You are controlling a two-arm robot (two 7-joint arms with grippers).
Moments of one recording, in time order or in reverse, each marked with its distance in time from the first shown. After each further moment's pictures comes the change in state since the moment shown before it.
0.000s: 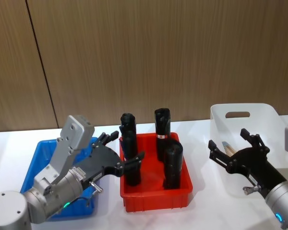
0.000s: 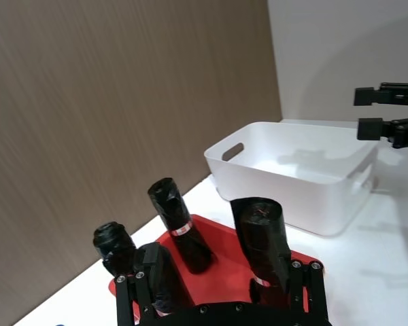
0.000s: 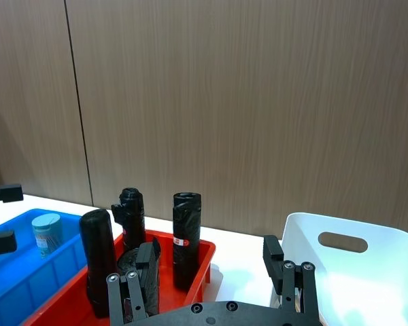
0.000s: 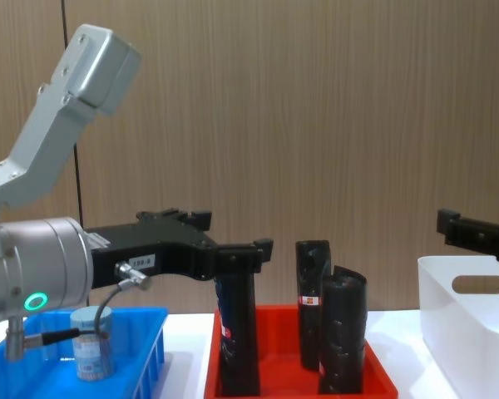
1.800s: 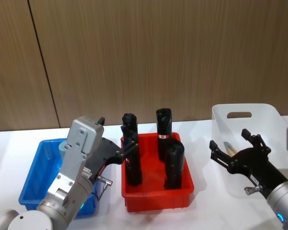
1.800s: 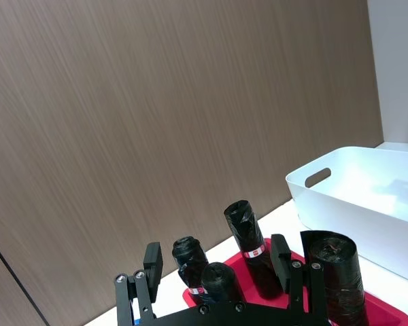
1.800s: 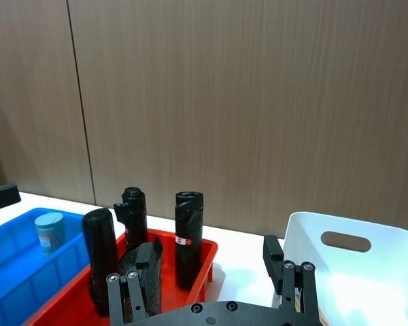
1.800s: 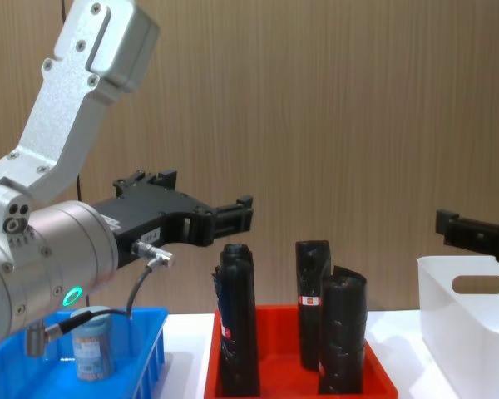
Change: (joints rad) left arm 0.088 -0.045 0.045 -0.125 0.124 -0.048 0.421; right arm 0.003 0.000 0.003 0.002 0.006 0.007 0.012
